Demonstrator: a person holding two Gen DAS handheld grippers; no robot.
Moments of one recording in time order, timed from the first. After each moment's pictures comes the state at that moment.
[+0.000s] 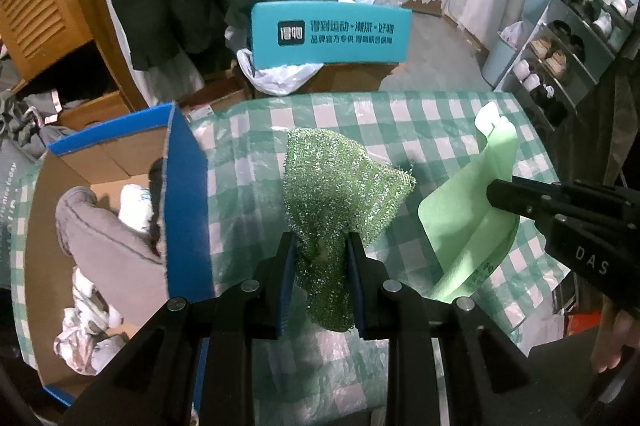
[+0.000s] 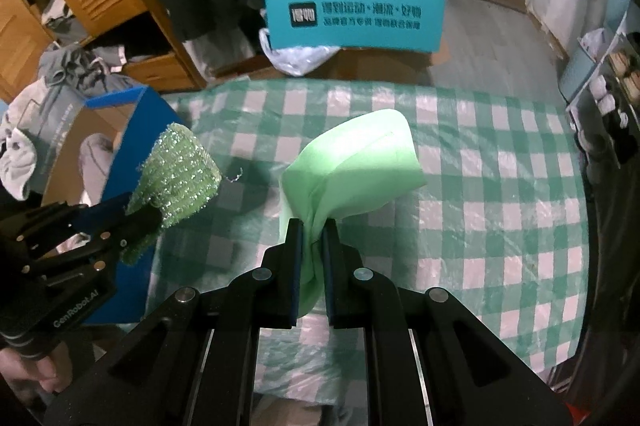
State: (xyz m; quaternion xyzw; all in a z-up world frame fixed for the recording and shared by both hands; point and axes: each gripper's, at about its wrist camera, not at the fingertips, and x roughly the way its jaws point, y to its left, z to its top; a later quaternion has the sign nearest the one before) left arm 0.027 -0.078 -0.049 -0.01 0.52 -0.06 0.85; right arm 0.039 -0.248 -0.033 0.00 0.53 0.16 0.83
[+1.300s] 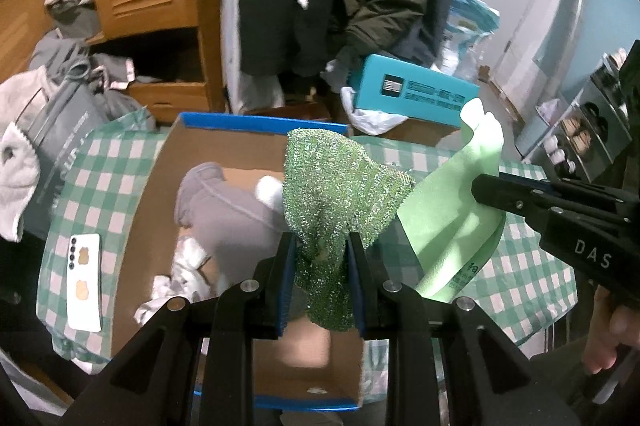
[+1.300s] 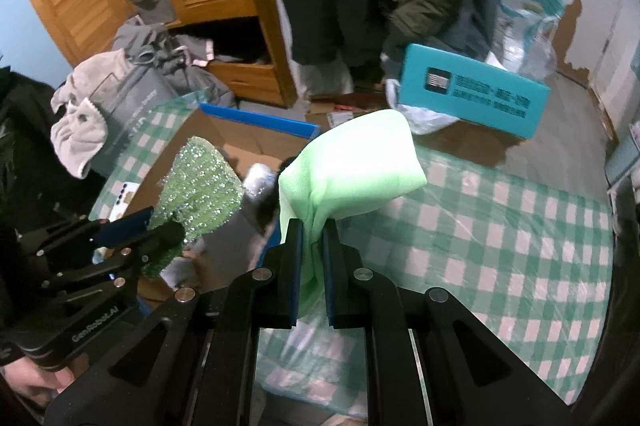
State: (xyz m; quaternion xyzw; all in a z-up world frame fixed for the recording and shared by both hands) left arm -0.033 0.068 0.000 -0.09 0.47 0.03 0.88; right arm 0.018 -0.094 0.030 -0.05 0.48 0.28 0.83
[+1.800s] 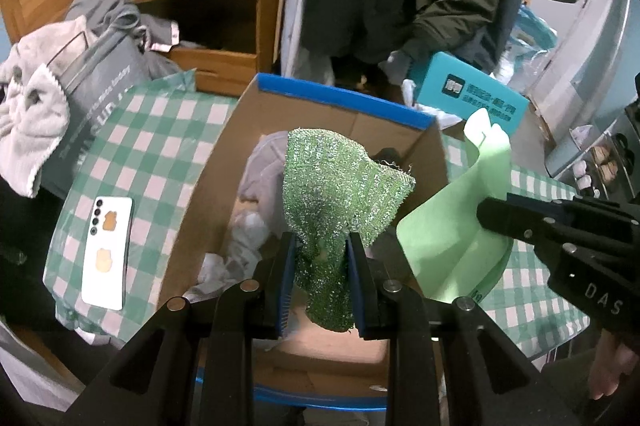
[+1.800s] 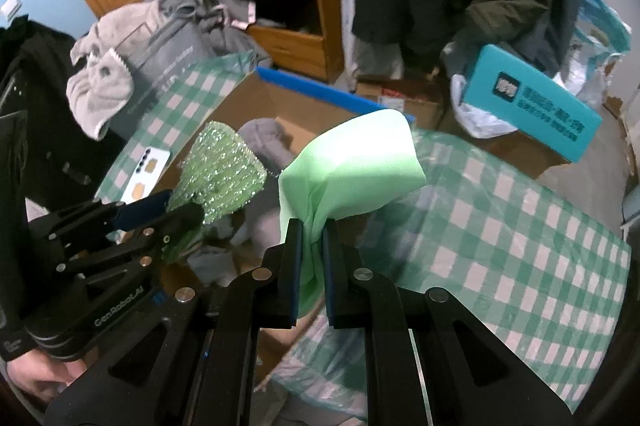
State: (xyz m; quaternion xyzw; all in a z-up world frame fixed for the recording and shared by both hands) left arm -0.045 0.134 -0.033 -0.13 0.49 0.09 0.86; right arm 0.008 -0.006 0.005 -0.11 0.51 0.33 0.79
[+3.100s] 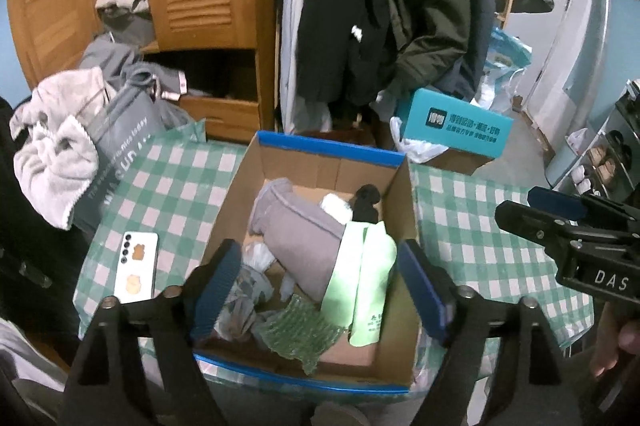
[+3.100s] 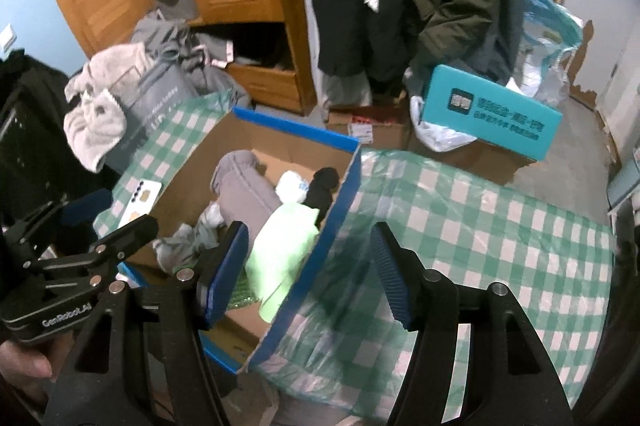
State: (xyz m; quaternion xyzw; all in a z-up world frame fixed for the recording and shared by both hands) left arm -0.070 0.101 0.034 -0.08 0.42 0.10 0.90; right arm -0.004 -0.065 0.049 -0.07 0.46 0.29 0.84
